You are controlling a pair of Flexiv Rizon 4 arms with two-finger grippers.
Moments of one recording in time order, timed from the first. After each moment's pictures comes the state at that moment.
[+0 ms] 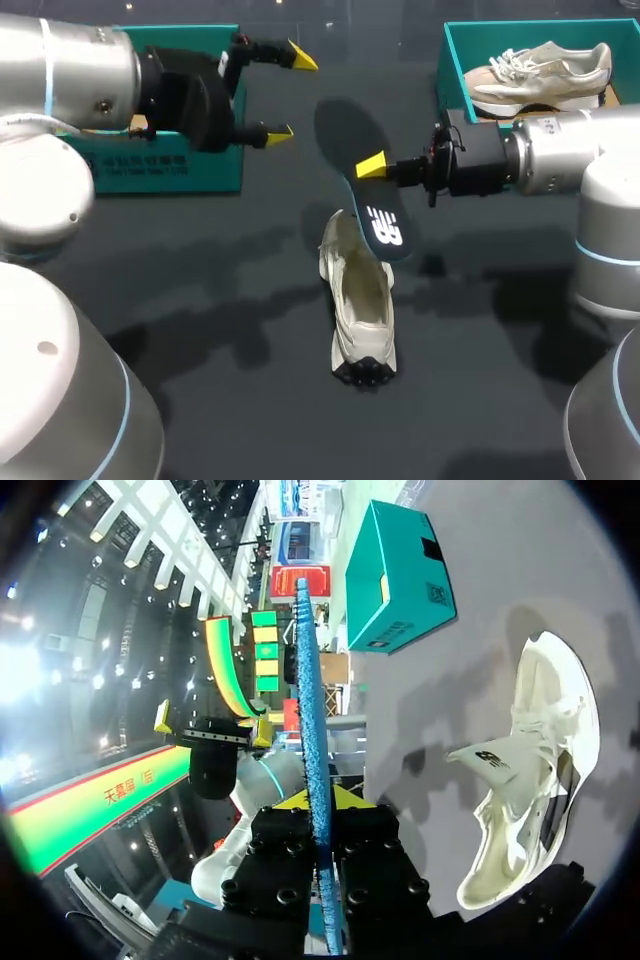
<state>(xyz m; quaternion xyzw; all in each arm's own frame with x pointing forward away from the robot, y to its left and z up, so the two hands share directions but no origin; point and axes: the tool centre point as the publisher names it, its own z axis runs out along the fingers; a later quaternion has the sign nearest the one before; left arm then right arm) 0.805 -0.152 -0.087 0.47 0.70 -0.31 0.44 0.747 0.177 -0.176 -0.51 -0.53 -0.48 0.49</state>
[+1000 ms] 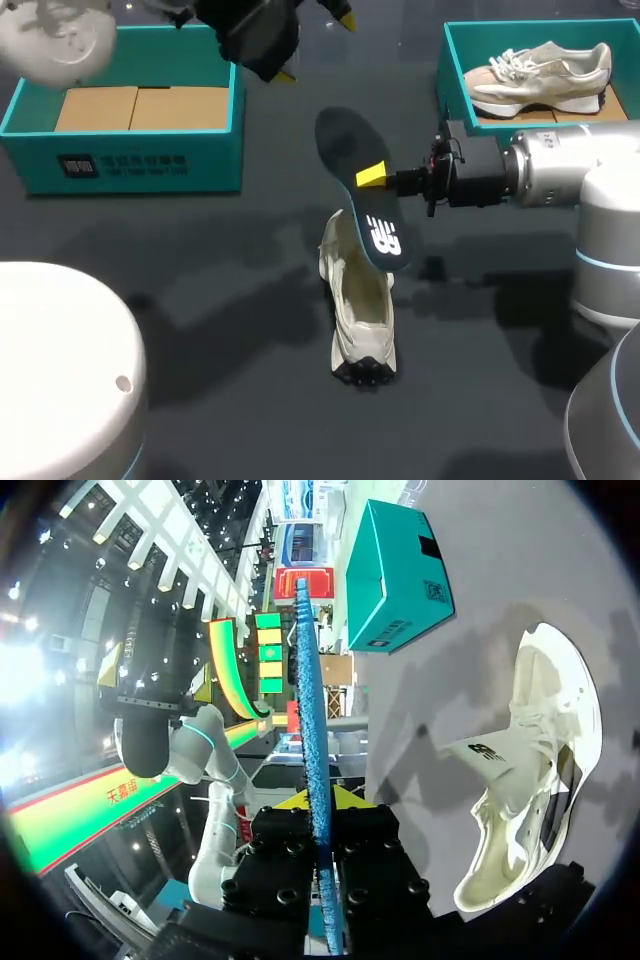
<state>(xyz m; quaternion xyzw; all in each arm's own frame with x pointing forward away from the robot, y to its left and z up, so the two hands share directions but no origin) 0.842 -0.178 -0.052 0.56 0.75 -0.12 0.32 0.743 0.177 -0.182 -0.51 -0.52 -0.49 0.49</state>
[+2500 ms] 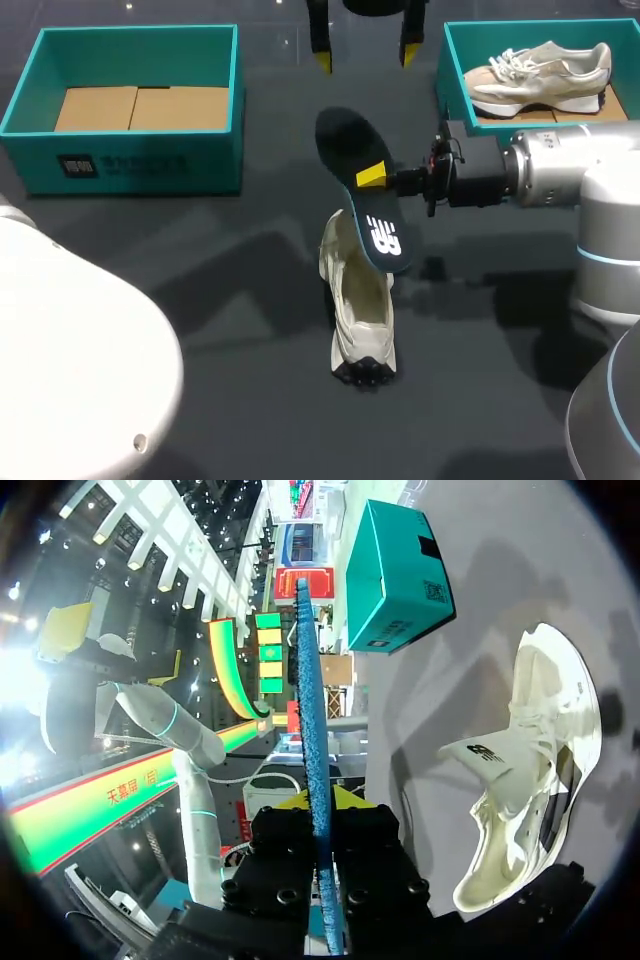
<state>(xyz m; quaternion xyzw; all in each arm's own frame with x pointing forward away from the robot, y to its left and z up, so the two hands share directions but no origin) 0.846 -0.231 -0.074 0.67 0.74 -0.02 0.01 0.743 0.177 -0.182 -0.51 -0.52 -0.49 0.49</state>
